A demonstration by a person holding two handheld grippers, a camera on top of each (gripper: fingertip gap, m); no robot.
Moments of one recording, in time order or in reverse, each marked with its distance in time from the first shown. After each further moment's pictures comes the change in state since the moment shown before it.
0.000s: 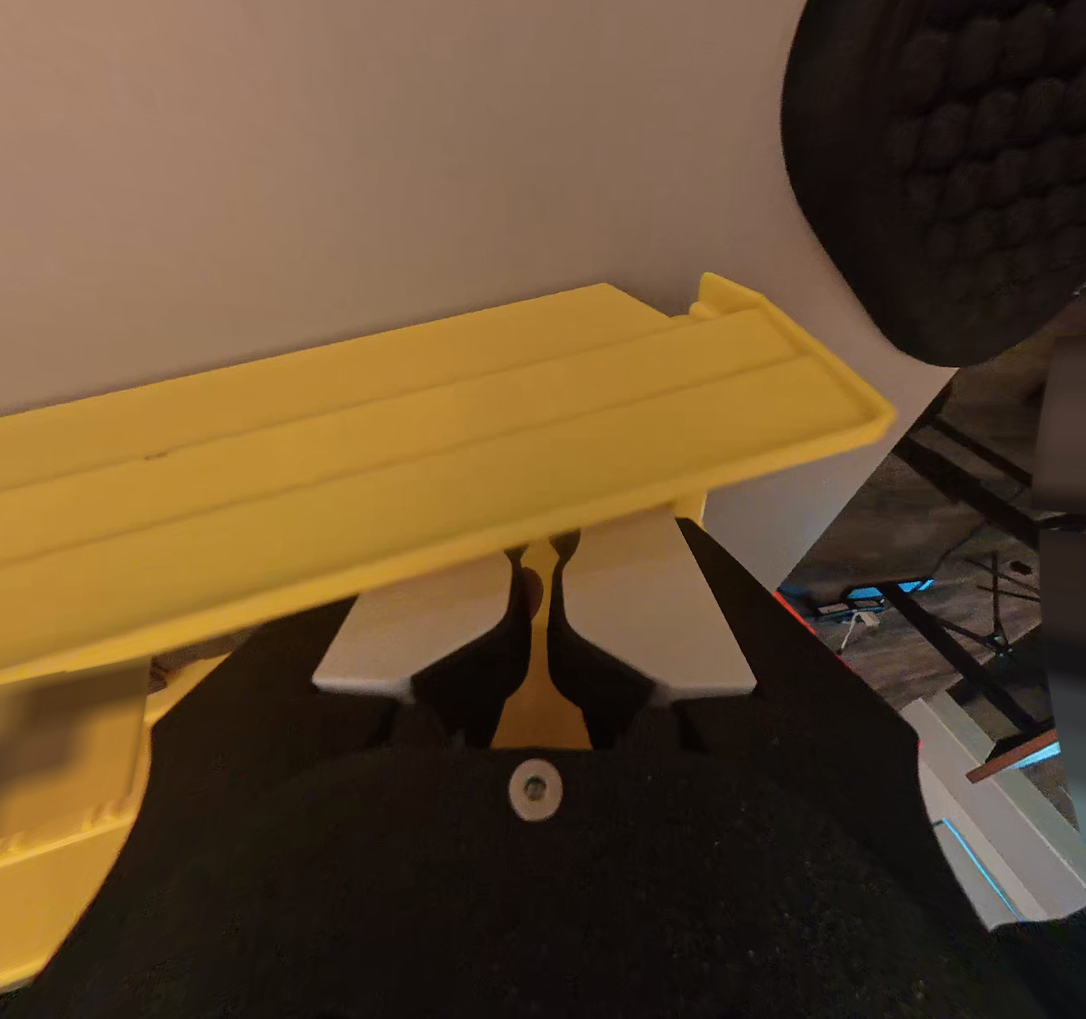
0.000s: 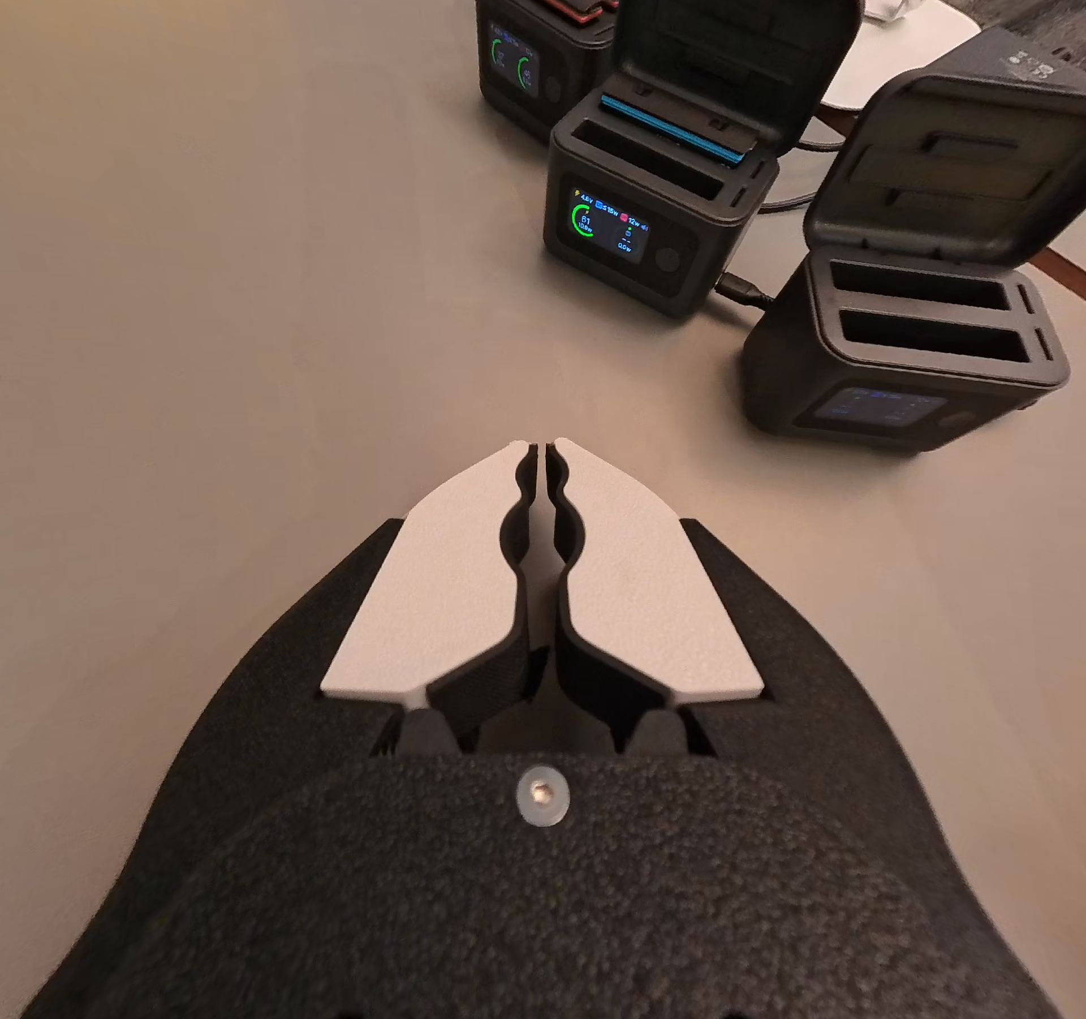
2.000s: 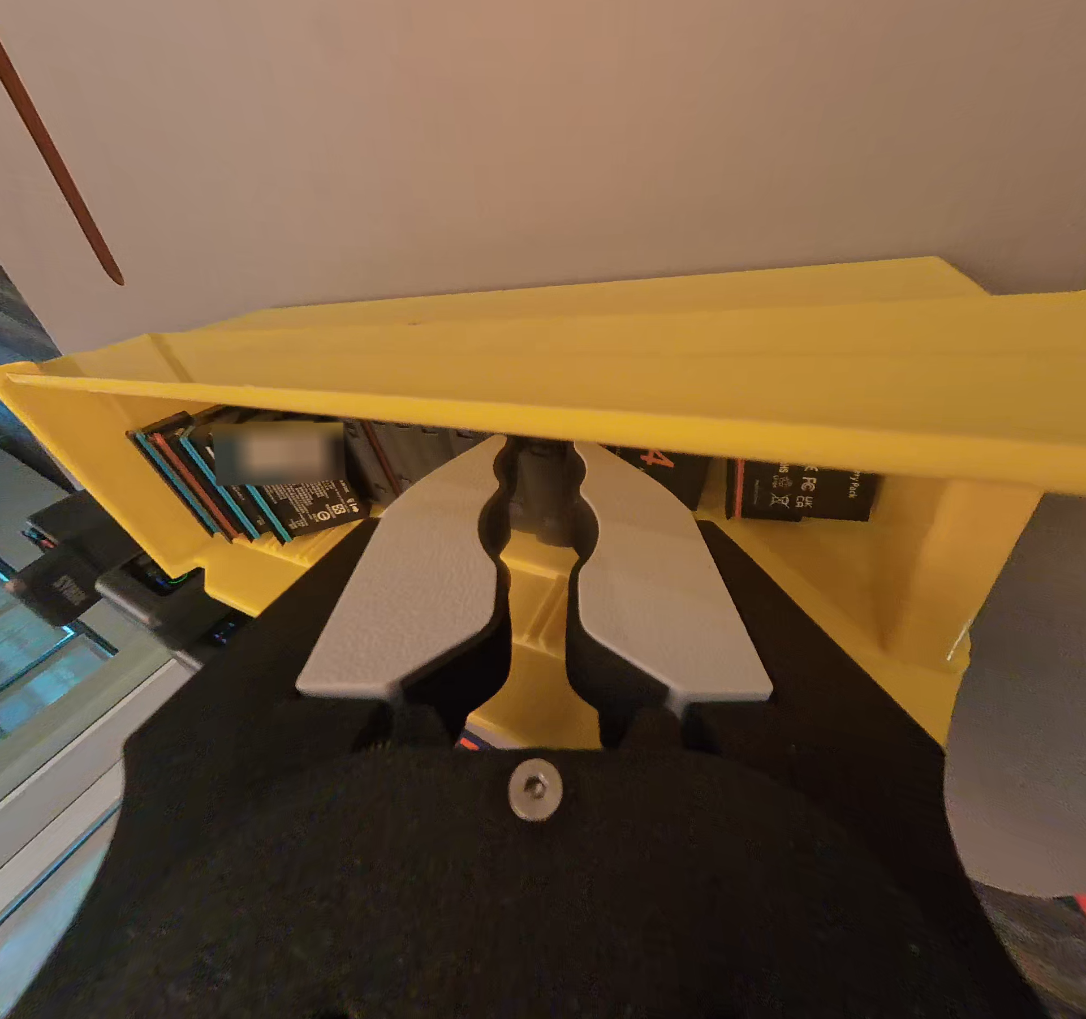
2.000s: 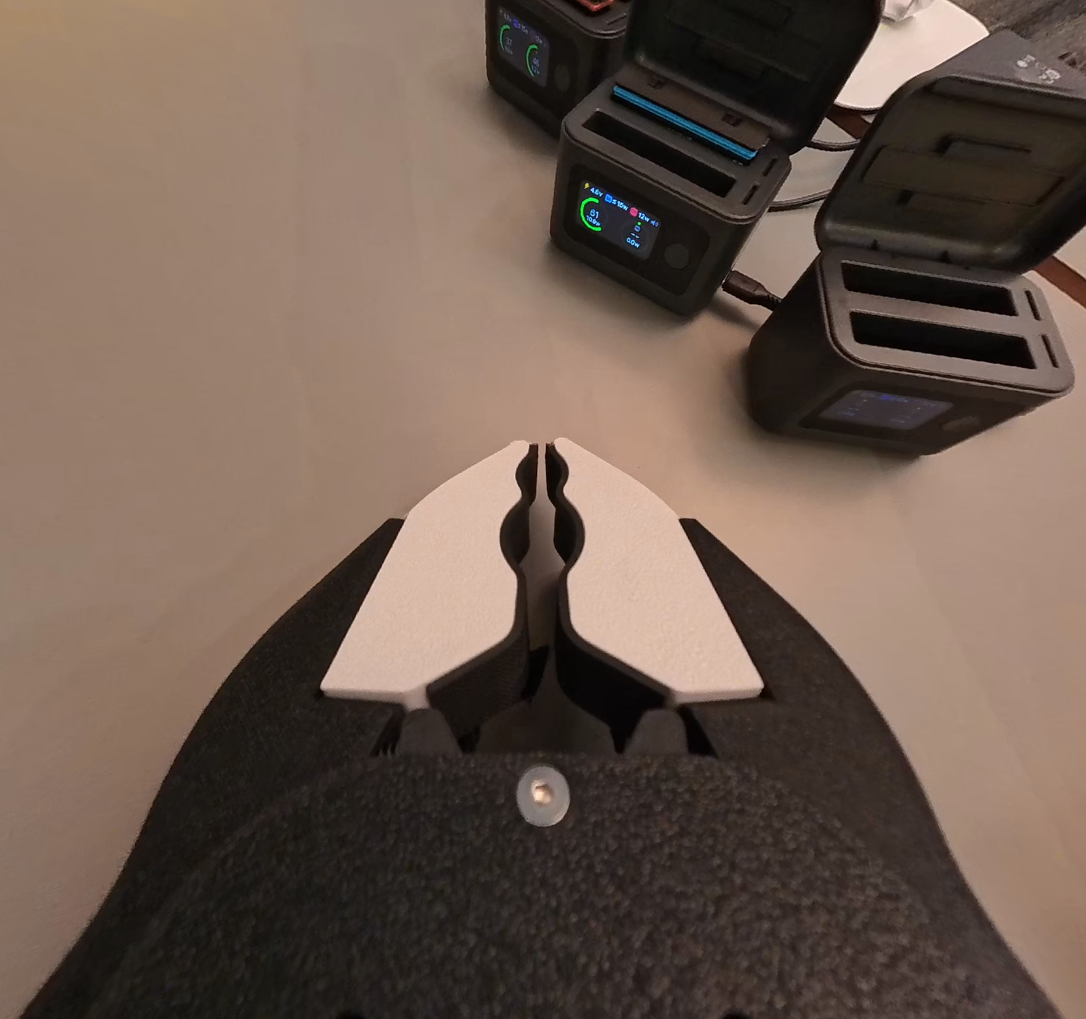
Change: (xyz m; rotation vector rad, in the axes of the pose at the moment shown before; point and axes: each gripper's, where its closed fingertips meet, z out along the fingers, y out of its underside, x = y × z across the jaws) left arm -0.059 0.014 -0.025 0.015 -0.759 0.005; right arm -0.002 0.002 0.001 -0.013 0.004 -0.024
